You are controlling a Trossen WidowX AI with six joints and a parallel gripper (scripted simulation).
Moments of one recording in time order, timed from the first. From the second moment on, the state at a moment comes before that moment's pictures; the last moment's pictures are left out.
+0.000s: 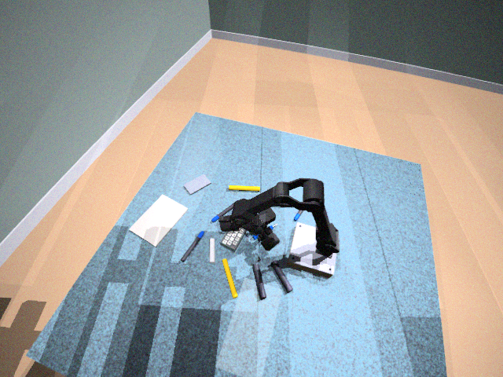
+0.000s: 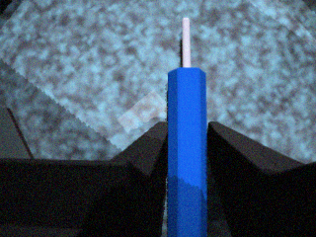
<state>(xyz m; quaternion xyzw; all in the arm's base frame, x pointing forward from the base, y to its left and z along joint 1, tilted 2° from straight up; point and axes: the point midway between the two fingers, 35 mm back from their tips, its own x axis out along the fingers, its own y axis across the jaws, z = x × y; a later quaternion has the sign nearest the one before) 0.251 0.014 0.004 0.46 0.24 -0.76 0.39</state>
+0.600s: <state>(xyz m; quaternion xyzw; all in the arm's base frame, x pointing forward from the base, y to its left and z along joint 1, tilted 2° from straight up) 0.252 0.013 0.051 0.47 0.24 -0.76 0.39</state>
